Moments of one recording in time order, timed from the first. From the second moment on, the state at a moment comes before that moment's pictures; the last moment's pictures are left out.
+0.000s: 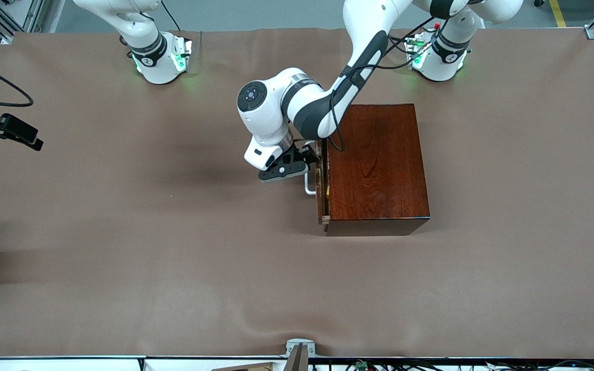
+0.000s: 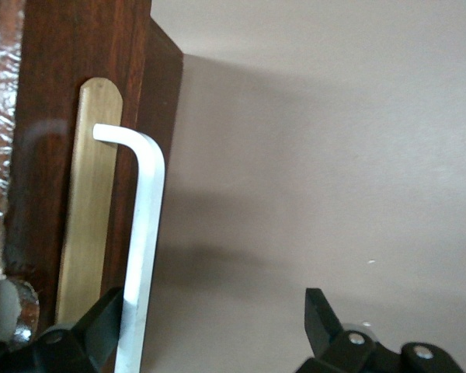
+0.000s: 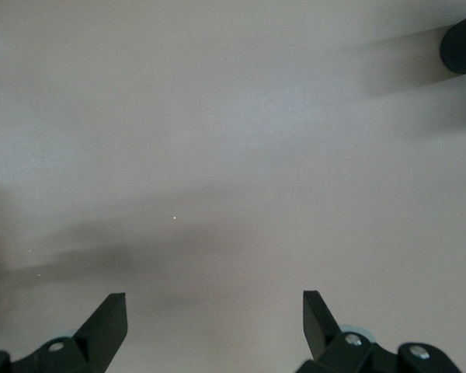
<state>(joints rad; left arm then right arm) -0.99 0.80 0.10 -1.20 0.12 1.92 -1.12 -0.05 0.02 0.01 -1.53 0.00 1.55 0.11</state>
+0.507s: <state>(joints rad) -0.99 0.80 0.08 -1.21 0.11 2.02 -1.19 -0.05 0.02 0.01 -1.53 0.00 1.55 0.11</state>
